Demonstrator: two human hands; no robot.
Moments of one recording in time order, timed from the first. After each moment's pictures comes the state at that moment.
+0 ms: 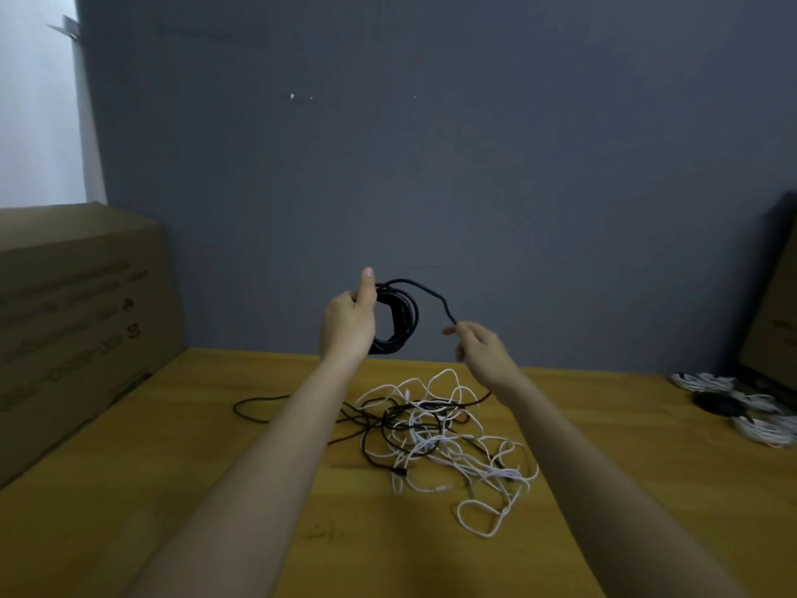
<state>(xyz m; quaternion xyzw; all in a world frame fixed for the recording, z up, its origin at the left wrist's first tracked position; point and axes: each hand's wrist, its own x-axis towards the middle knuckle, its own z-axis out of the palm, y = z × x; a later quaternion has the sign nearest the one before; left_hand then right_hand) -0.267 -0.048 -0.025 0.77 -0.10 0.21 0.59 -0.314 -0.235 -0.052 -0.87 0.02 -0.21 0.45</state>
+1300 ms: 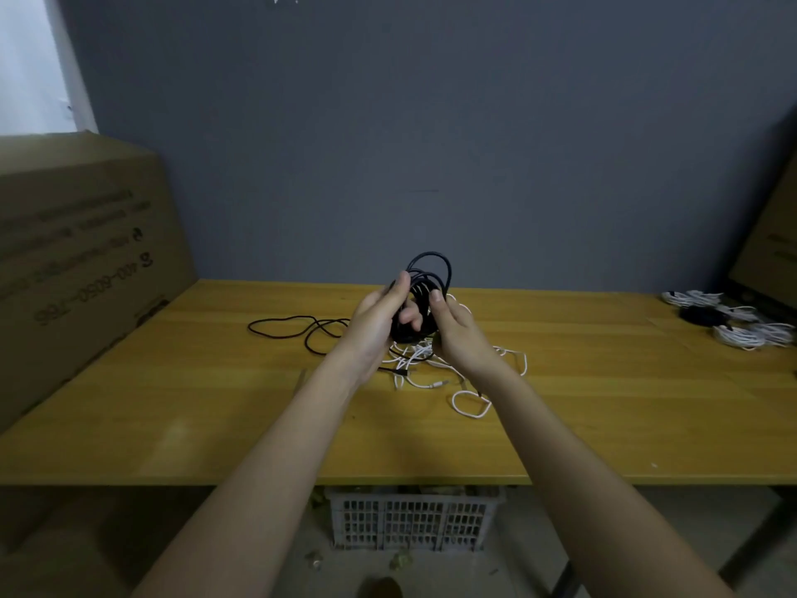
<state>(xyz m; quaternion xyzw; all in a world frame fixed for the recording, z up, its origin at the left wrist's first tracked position) -0.375 -0.041 -0.097 0.59 -0.28 -0.08 0.75 -0.401 -0.174 -0.113 -0.79 -0.06 -0.17 0.59</state>
